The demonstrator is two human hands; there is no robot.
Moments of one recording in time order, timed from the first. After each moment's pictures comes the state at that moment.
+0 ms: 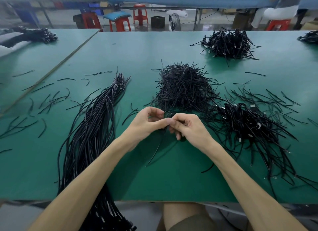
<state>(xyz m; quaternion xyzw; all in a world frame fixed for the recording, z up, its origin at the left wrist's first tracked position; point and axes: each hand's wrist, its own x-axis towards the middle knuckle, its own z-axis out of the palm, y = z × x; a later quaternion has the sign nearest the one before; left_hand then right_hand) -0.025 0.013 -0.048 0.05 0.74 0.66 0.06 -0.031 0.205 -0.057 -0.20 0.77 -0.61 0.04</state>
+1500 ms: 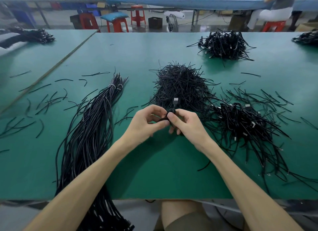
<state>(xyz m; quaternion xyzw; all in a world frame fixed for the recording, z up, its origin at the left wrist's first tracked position) -0.029 0.014 -0.057 0.15 0.78 0.60 -0.03 -0.038 0.204 -0.062 -0.16 0.76 -0.63 0.02</state>
